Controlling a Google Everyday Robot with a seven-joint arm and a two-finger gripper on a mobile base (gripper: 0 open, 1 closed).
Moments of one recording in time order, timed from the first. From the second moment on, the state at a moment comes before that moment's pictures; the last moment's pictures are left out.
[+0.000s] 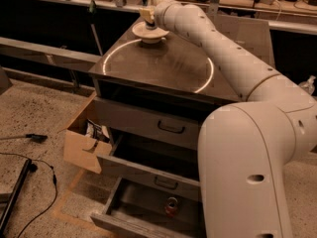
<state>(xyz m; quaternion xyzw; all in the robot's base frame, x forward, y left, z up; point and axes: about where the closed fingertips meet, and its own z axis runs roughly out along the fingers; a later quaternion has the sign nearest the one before) 0.941 0.014 0.962 -0.25 0.68 0.12 0.68</state>
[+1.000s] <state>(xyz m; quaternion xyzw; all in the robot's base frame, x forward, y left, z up) 0.924 -0.019 0.955 -0.28 0.69 0.12 0.65</state>
